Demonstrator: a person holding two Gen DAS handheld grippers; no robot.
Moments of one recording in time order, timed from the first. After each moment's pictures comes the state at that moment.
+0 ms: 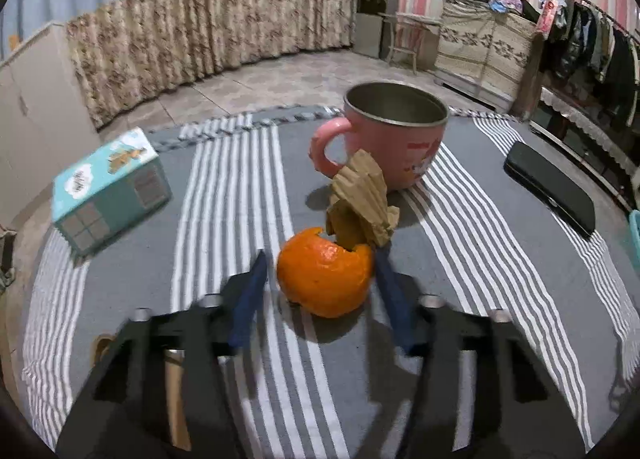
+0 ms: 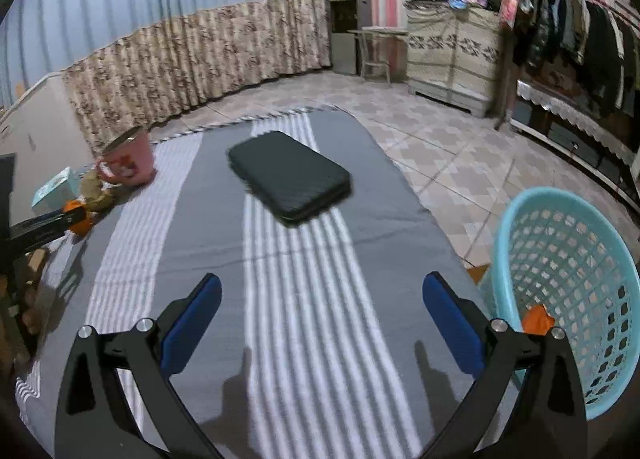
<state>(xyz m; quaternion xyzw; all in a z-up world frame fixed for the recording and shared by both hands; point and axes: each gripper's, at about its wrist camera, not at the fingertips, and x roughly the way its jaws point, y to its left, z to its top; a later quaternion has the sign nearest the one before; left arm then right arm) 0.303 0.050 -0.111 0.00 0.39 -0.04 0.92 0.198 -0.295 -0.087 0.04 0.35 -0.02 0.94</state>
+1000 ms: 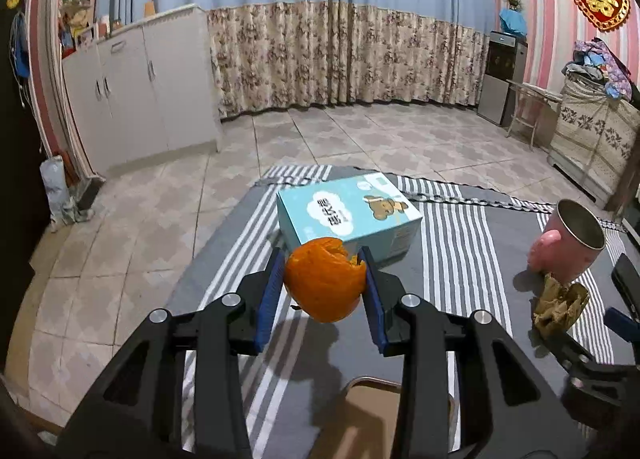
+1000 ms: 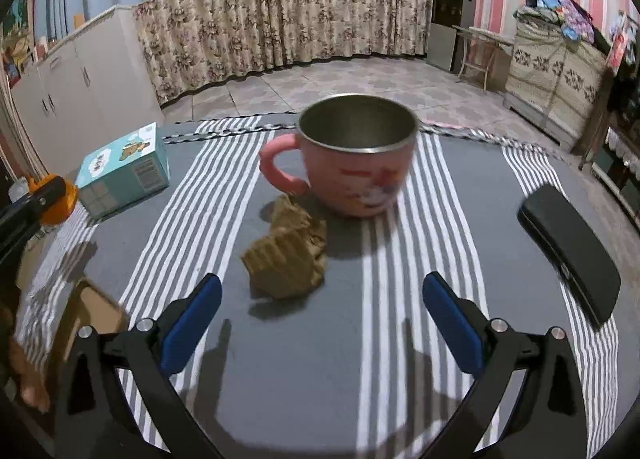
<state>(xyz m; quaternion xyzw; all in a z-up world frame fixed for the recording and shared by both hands) 0.279 0.188 -0.073 -0.06 0.31 0.19 0.93 0.325 -0.044 -0.103 -0.03 0.39 0.09 0.91</state>
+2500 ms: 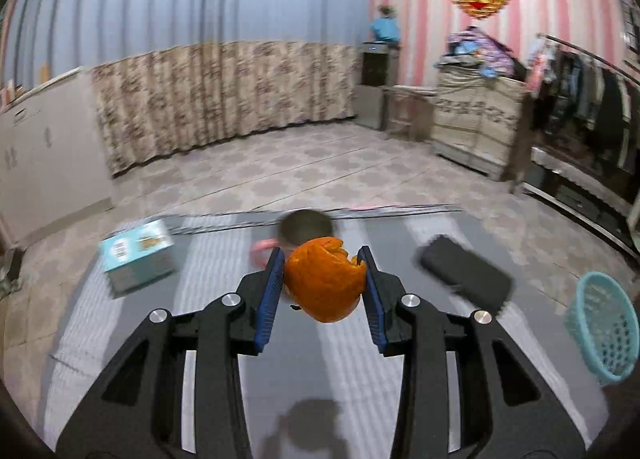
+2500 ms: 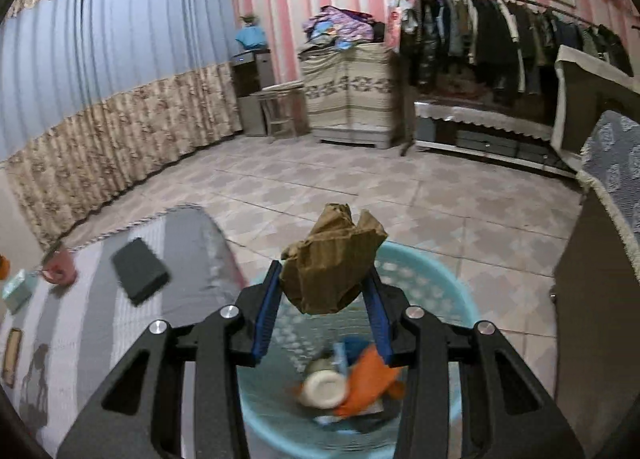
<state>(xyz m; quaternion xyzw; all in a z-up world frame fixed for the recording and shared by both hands) 0.220 -0.042 0.000 0.00 0.25 -0.03 0.97 0.114 -0.511 -0.031 0.11 0.25 -0.19 0.94</state>
